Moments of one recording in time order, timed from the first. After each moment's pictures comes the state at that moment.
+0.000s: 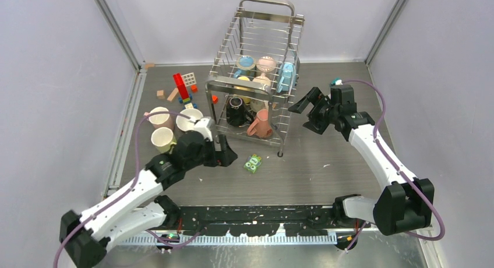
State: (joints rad) left arm -0.70 0.77 0.64 -0.46 0.02 -0.66; right arm 0.17 1.23 0.97 -0.44 -0.33 0.89
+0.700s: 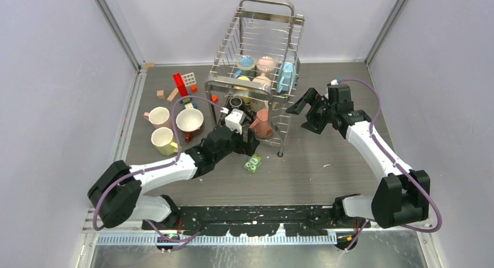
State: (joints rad) left arm -0.85 1.28 0.63 0.26 -0.14 -0.39; right arm 0.17 1.28 0.97 -0.41 -0.36 0.85
